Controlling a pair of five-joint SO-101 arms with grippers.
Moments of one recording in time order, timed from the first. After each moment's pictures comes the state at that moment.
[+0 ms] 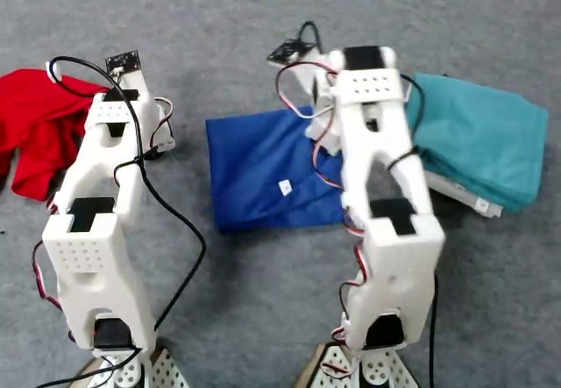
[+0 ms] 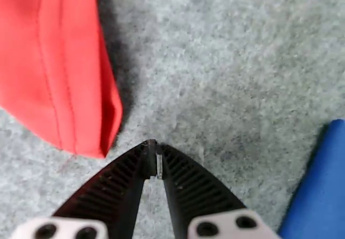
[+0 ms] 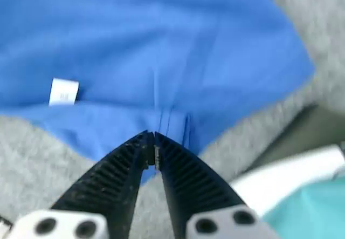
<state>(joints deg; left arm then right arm) -6.3 27.8 -2.1 58.4 6.0 -10.5 31.0 -25.9 93.3 33.5</state>
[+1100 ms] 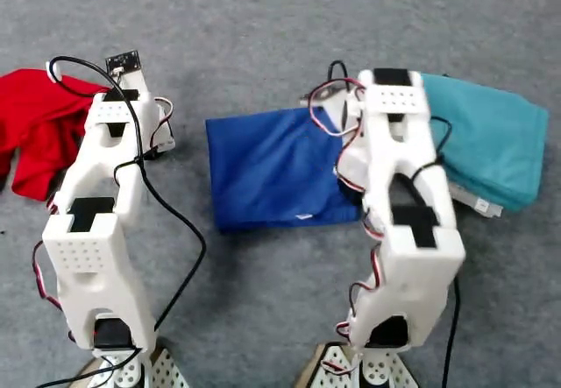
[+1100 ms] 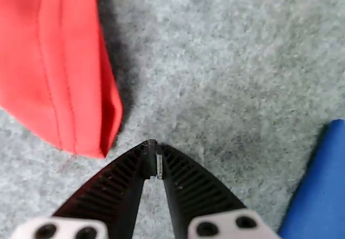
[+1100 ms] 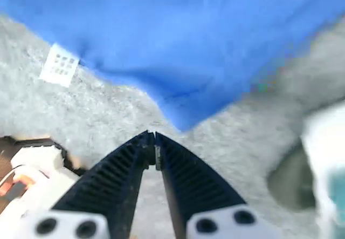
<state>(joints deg) -6.3 27.8 -2.1 58.4 6.0 -2.5 19.8 -6.9 100.9 36.4</state>
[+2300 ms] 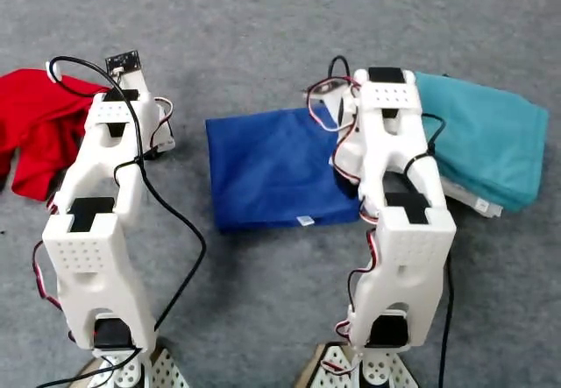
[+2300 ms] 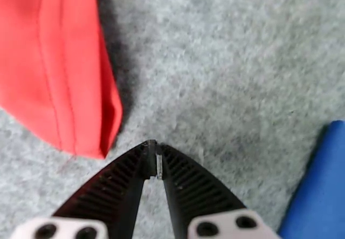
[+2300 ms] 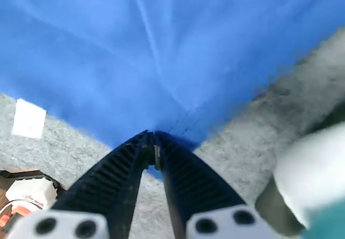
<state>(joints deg) -6.3 27.8 -2.0 57.9 6.1 -2.5 31.9 -17.0 99.6 31.0</state>
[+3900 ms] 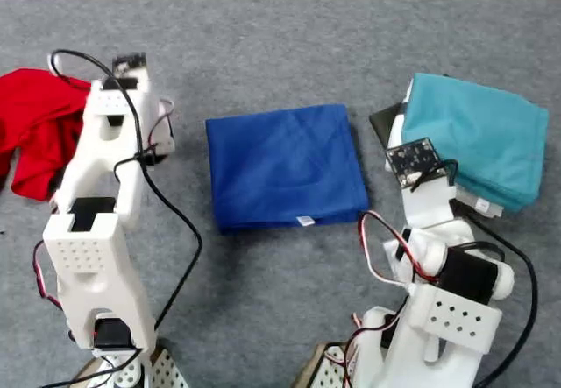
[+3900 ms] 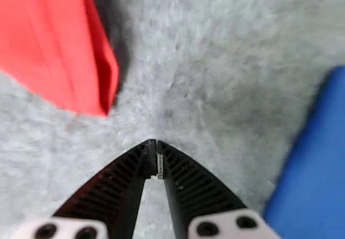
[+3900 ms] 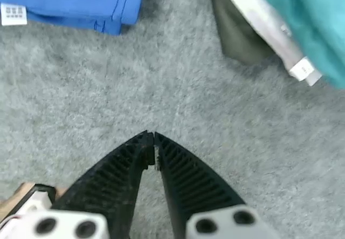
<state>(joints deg) -6.0 27.3 -12.0 75.7 2.5 18.0 -64.1 51.1 90.9 28.1</state>
